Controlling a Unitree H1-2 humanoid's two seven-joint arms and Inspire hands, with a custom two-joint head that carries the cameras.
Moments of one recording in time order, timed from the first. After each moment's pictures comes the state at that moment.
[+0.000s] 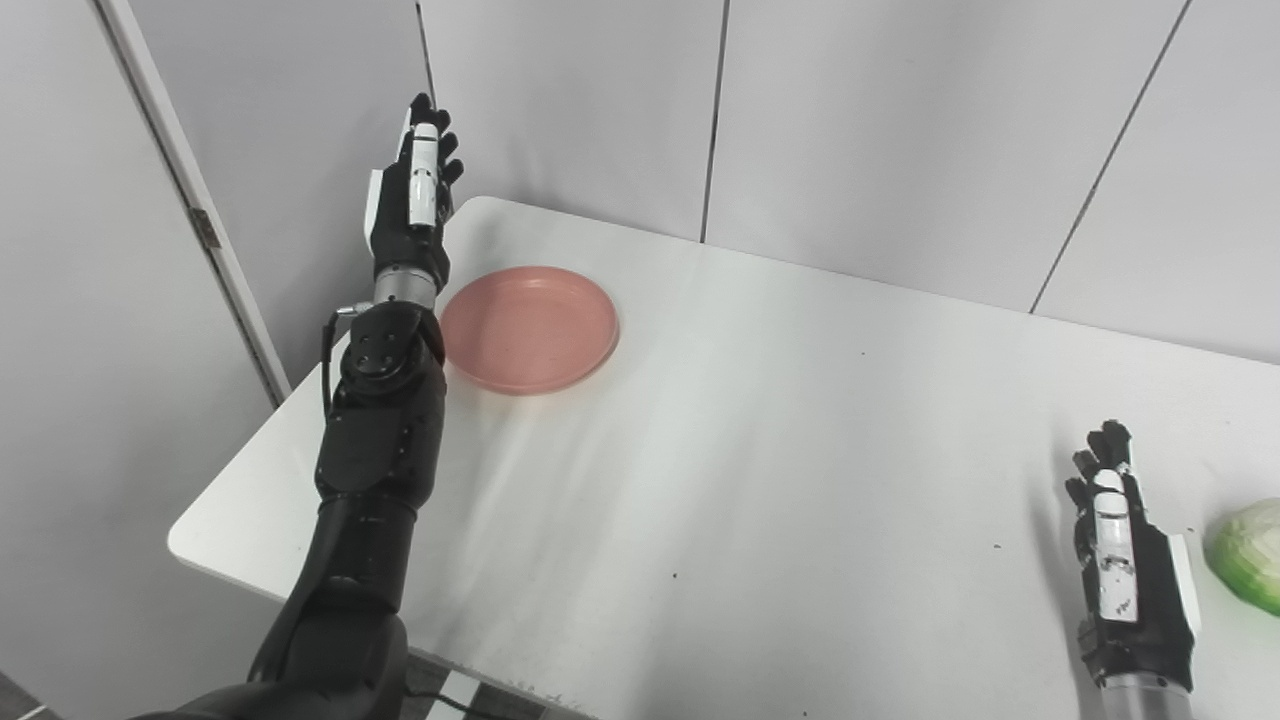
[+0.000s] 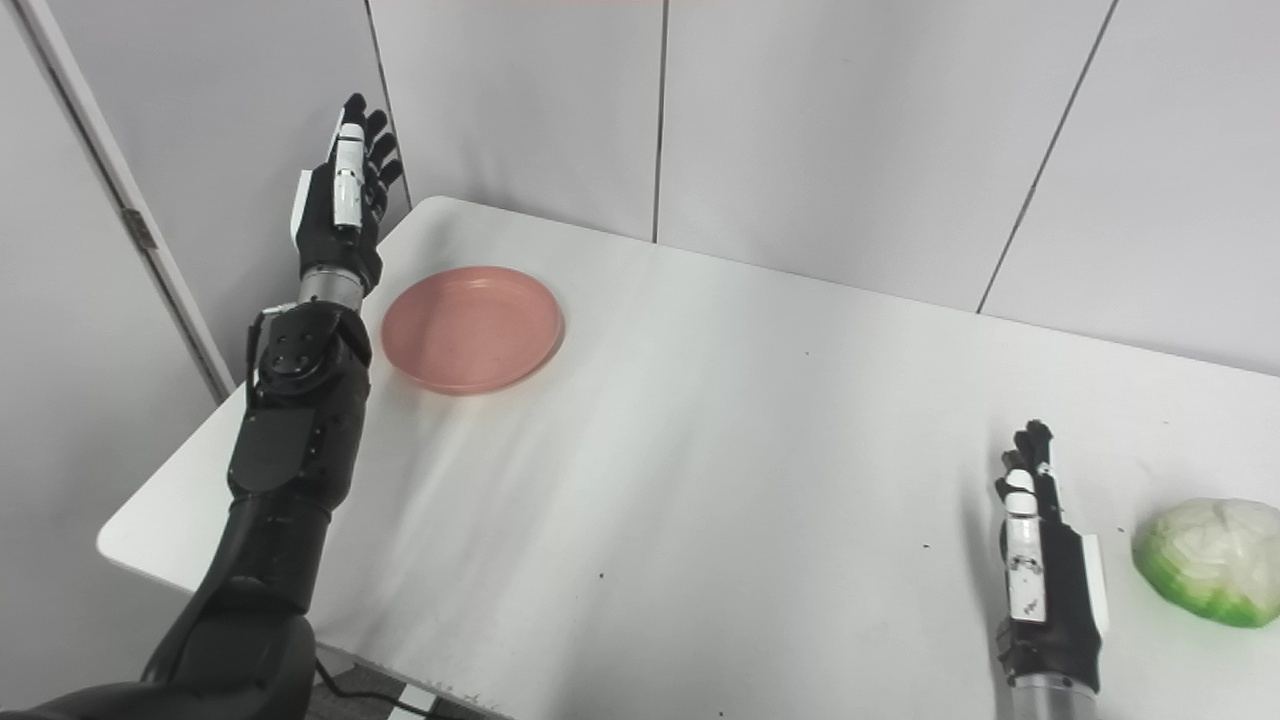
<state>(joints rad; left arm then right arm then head) -0.55 0.31 0.39 0.31 -0.21 0.03 0.11 -0.19 -0.07 0.00 0.13 0.06 -0.12 0.05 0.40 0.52</state>
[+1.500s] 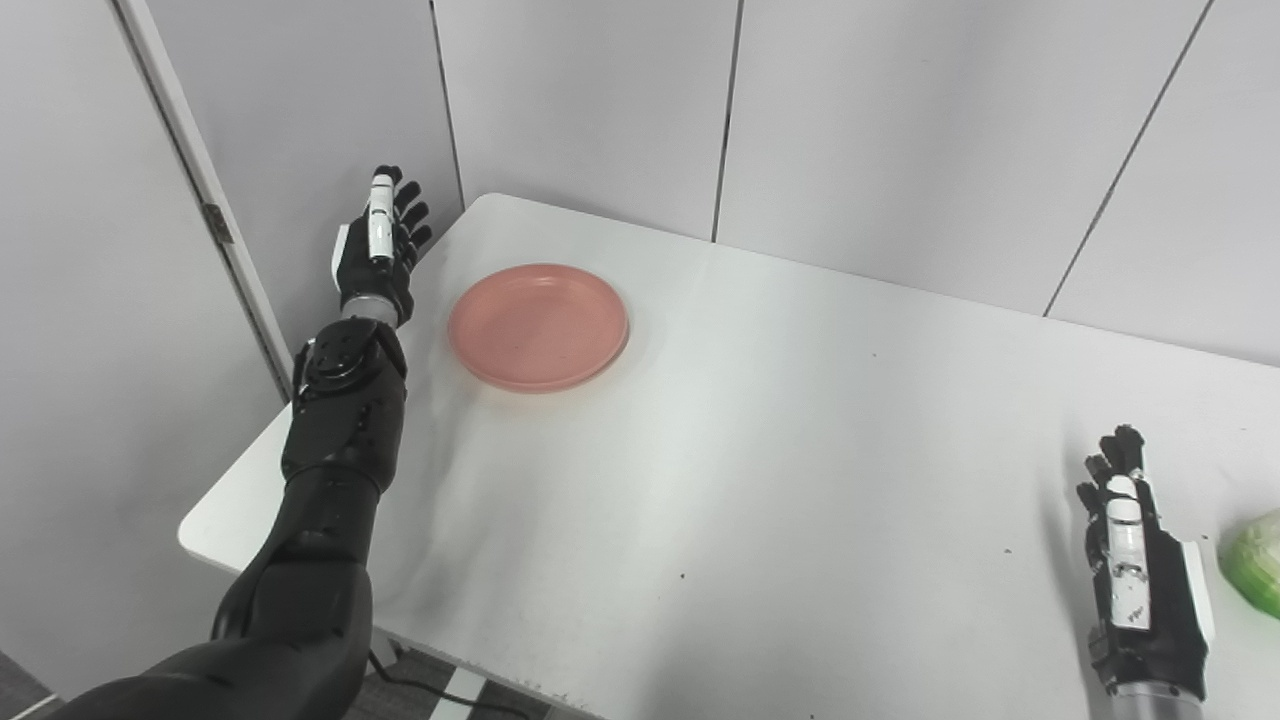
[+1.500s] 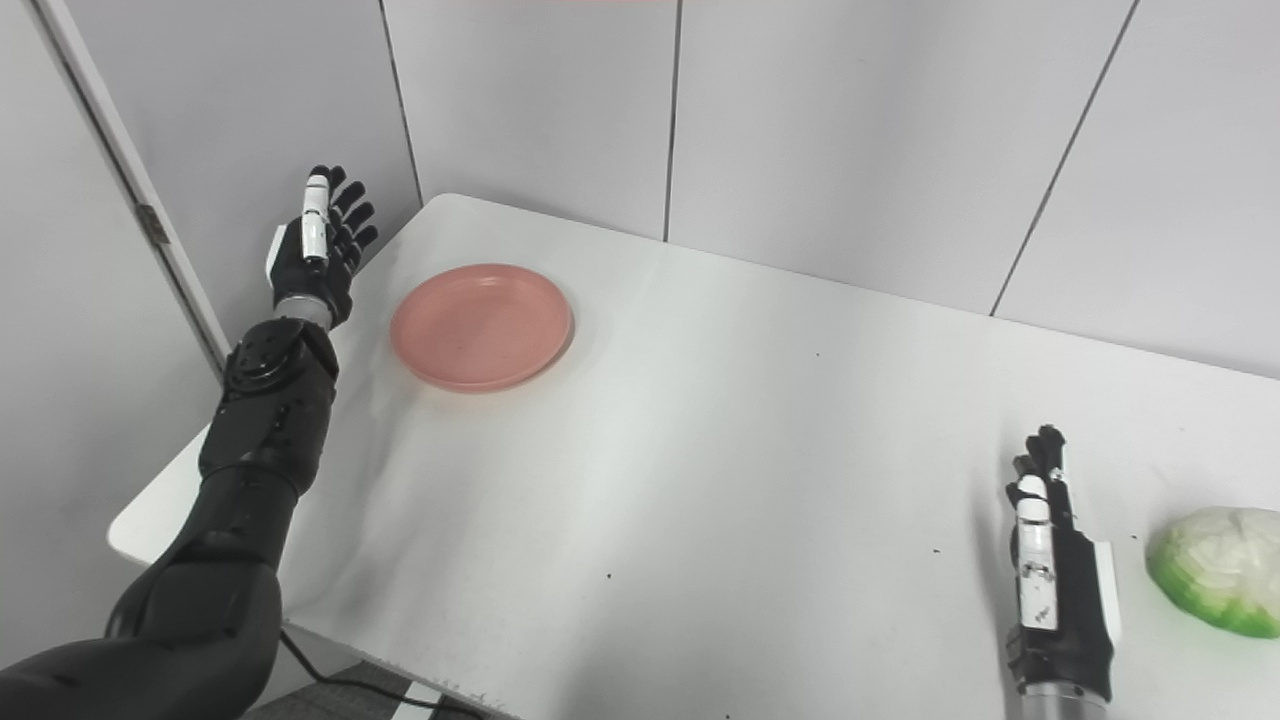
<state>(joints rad) -0.59 0.41 0.44 0.69 -0.34 -0.02 0.04 -0.18 -0.07 0.00 0.12 0.07 -0.12 0.06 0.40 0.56</state>
